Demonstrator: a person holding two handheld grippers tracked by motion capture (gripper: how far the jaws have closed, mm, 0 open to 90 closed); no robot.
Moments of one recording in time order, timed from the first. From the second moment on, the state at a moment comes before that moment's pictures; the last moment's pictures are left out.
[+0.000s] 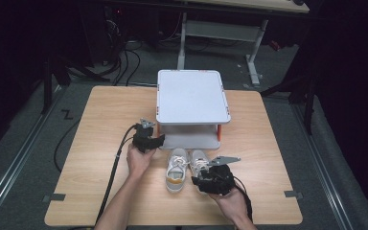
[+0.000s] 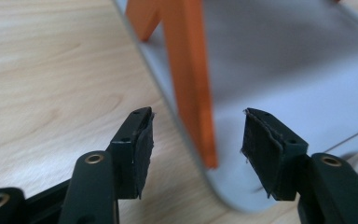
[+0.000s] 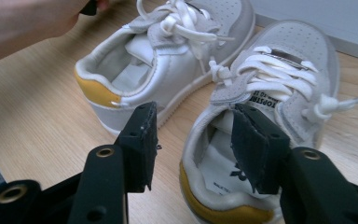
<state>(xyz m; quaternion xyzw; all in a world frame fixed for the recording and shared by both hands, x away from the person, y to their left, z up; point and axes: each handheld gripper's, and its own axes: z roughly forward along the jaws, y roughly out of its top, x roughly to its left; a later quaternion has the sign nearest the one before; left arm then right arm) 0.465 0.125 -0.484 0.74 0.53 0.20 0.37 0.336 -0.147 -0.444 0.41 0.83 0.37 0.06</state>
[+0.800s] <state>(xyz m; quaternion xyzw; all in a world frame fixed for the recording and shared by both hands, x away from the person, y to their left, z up) 0.471 0.121 -0.489 0.74 0.54 0.20 0.35 0.335 -0.102 -0.436 0.44 0.83 0.32 0.10</state>
